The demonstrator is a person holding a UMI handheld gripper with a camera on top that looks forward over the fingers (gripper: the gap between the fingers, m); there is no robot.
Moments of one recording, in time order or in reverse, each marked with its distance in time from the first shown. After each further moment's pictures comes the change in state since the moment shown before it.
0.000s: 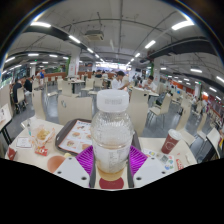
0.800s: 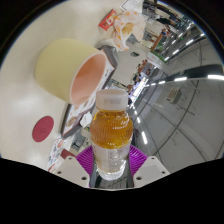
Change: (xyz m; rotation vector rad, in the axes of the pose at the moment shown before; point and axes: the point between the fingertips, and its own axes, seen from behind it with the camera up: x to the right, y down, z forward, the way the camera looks) arm -0.027 -0.024 -0.004 -0.097 0.578 -1.869
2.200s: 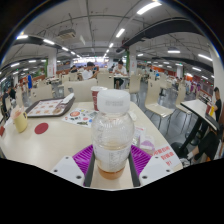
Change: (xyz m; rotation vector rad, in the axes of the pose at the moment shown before) arm -0.332 0.296 -0.081 -0.154 -0.569 1.995
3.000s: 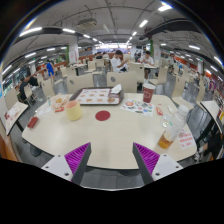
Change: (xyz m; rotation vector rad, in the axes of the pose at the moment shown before) arm -0.225 0.002 -0.190 -0.174 -0.237 -0.070
